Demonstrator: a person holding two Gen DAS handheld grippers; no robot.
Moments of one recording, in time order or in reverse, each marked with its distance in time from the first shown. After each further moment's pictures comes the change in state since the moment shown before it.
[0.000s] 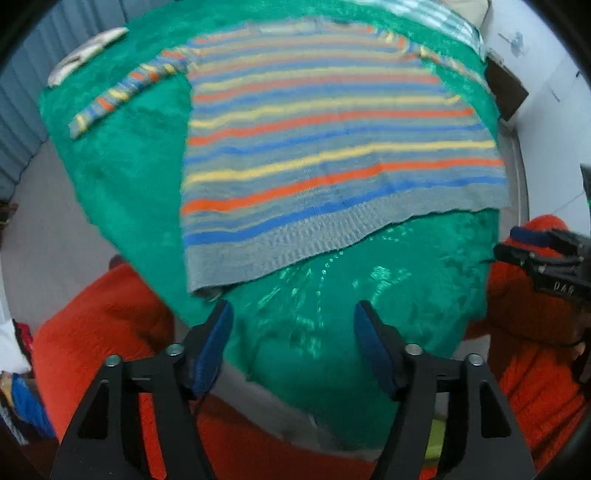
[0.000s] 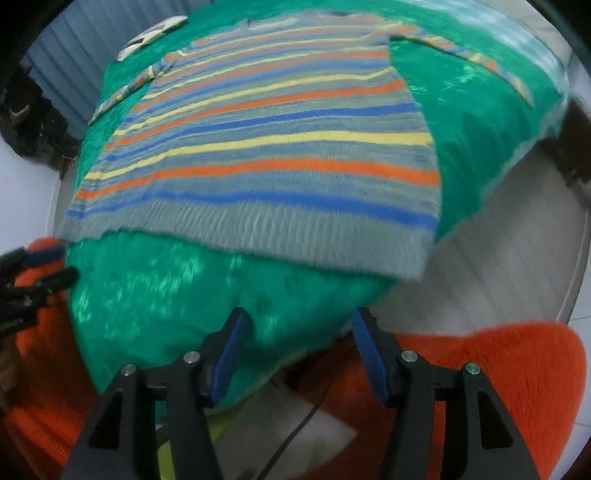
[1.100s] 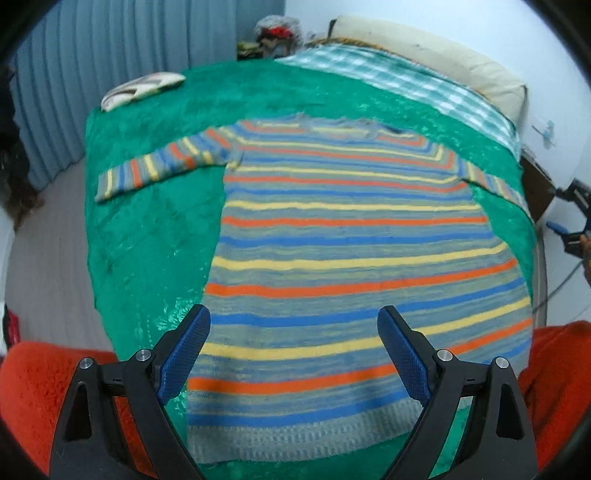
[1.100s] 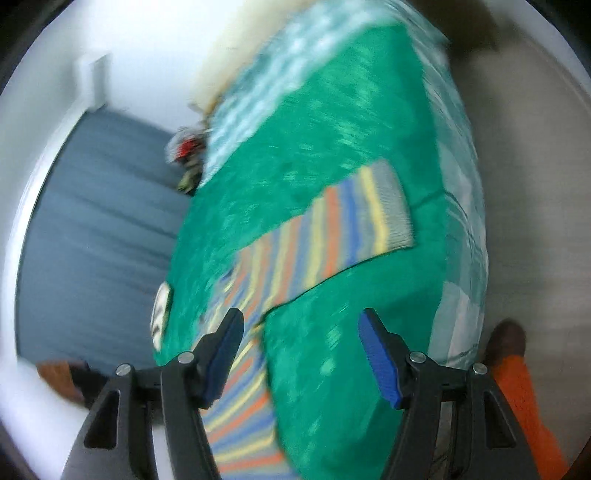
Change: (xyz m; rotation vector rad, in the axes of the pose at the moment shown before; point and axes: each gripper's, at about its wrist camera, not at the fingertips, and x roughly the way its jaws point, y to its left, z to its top) left arm 0.023 0.018 0.085 -0.207 -0.319 0.080; right arm -0.031 -0.295 0.160 0.860 -0.458 0.427
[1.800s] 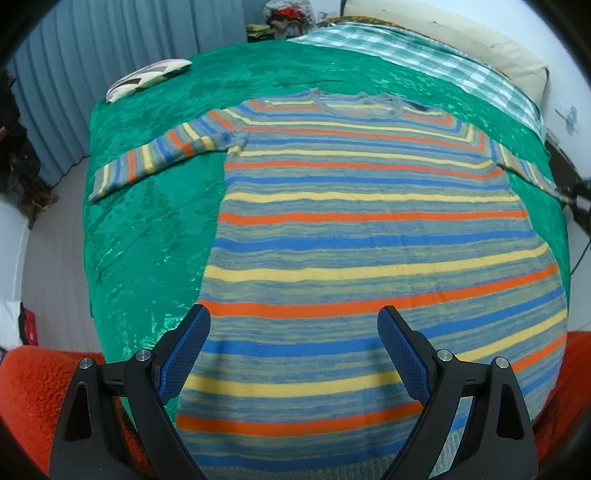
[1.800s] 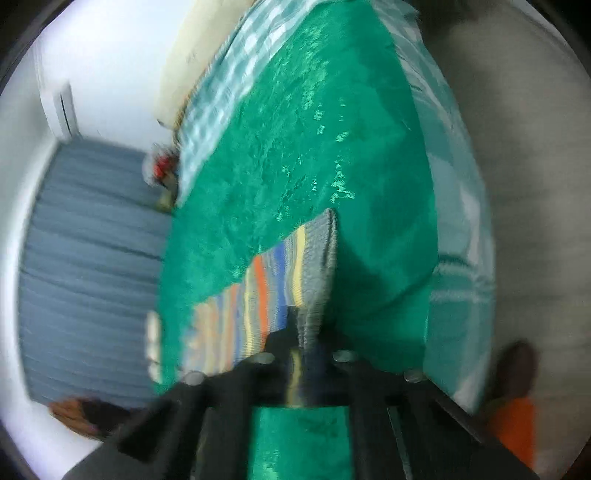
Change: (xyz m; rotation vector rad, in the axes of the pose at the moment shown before) left arm 0.038 -0.014 0.009 0.025 0.074 0.084; right arm 0.075 -0.038 0.086 0.058 0.011 -0.035
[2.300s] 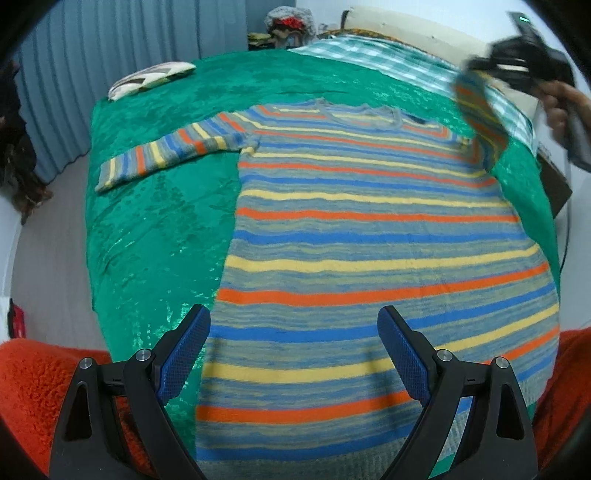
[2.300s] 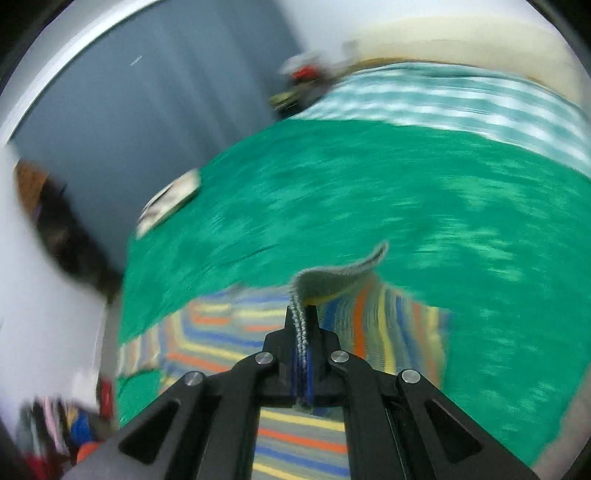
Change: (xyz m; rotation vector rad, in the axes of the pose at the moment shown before) left arm -0.009 0.027 -0.012 -0.047 -0.040 -0.058; right arm 0.087 0.337 -0.139 -0.875 0.140 0.038
